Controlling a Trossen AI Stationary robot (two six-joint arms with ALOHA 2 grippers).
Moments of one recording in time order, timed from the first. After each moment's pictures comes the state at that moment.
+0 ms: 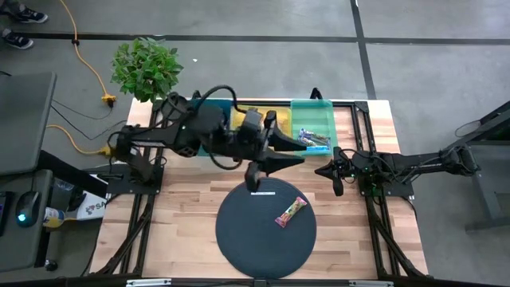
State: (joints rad) left arm -0.18 1.80 2.21 -0.16 0.02 -0.29; right arm 0.01 0.39 0.08 -0.11 0.05 0.36
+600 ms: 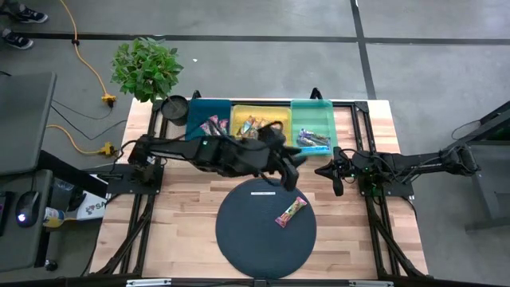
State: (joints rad) left arm -0.24 1.95 2.33 -0.66 -0.52 -0.65; right arm 0.01 0.39 0.08 -0.10 0.05 0.36
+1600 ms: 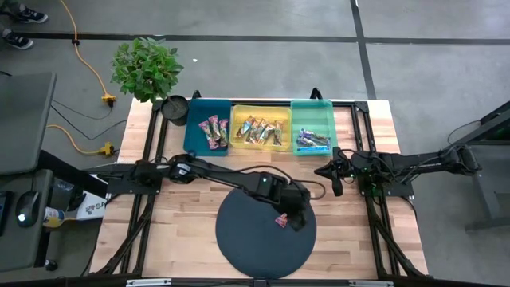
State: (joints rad) left arm -0.24 2.39 2.34 -0.92 -0.01 -0.84; right arm 0.01 0.42 0.08 -0.09 0.05 0.36
